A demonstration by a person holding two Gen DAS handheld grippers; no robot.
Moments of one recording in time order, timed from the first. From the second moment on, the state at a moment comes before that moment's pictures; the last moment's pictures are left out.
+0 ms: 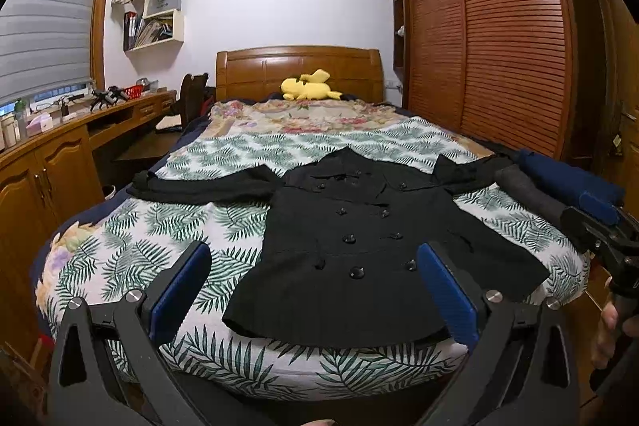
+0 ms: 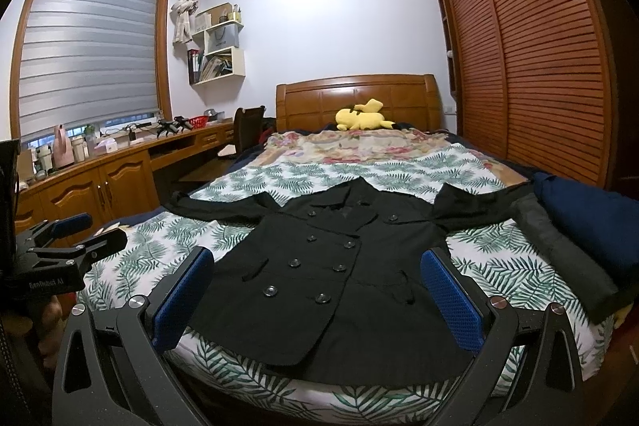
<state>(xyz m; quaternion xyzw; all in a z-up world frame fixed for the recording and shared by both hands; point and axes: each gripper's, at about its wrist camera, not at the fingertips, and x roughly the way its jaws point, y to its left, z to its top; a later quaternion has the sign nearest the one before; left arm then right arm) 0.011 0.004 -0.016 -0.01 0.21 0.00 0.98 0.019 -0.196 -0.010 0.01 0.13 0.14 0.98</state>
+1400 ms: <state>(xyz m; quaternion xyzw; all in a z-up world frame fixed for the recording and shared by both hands) 0.129 0.092 -0.076 -0.04 0.30 0.06 0.95 0.226 -0.130 -0.037 -0.03 0.17 0.26 0.95</state>
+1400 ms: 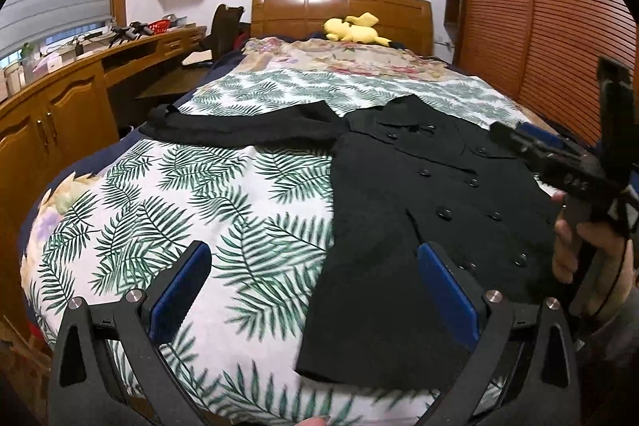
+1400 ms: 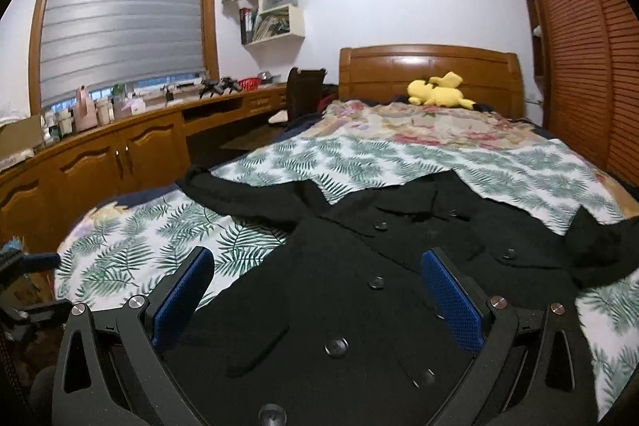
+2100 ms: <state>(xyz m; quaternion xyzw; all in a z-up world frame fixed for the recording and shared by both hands) 0.273 0.188 -0.117 -0.01 0.37 0.07 0.93 0.277 -0.121 -0.092 -0.07 0.29 0.26 0.92</state>
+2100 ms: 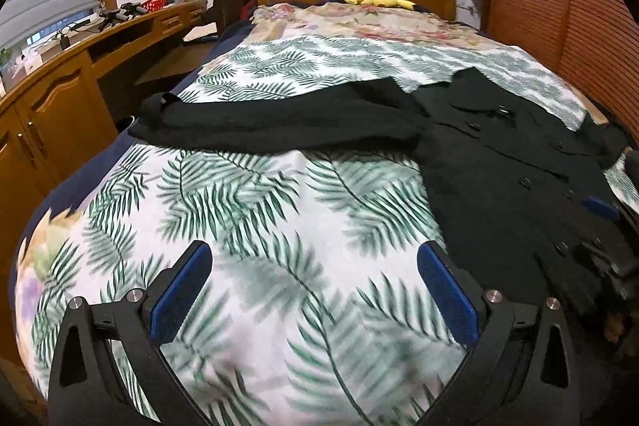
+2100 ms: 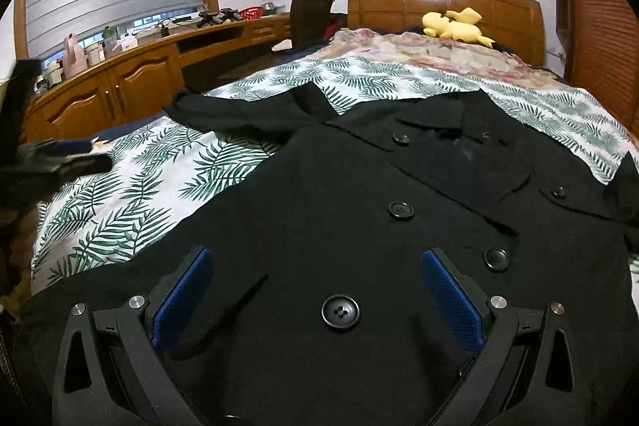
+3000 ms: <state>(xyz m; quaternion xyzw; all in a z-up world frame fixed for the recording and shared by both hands) 0.447 0.296 -0.183 -0.18 0.44 0.11 0.87 0.291 -0.119 -0.101 -0.04 0.32 0.26 0.91</state>
